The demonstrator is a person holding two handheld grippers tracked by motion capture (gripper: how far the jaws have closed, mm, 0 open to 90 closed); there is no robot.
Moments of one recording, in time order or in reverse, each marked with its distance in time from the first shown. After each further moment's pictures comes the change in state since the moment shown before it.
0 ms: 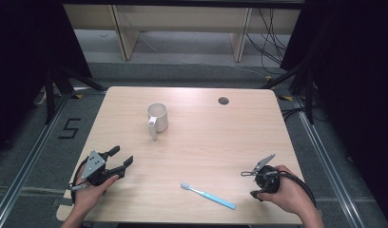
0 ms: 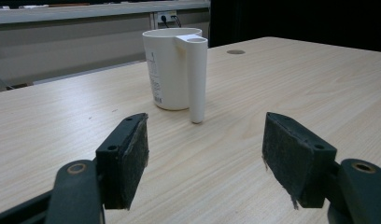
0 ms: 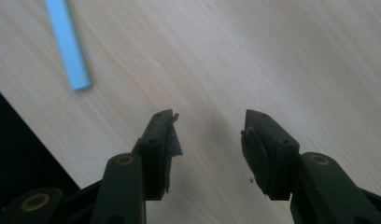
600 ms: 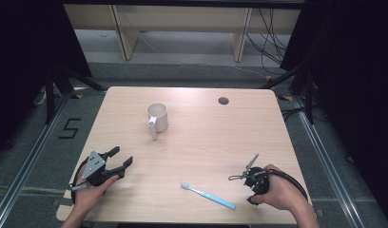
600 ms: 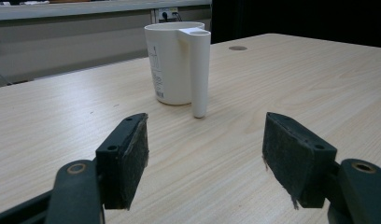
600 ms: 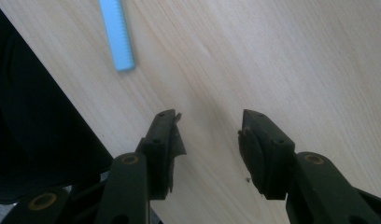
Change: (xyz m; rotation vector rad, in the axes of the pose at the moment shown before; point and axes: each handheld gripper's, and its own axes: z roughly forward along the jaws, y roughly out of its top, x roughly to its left) left arm 0.001 -0.005 0.002 -0.004 0.006 -0.009; right arm 0.017 0.023 0.002 0.185 0.035 -0.098
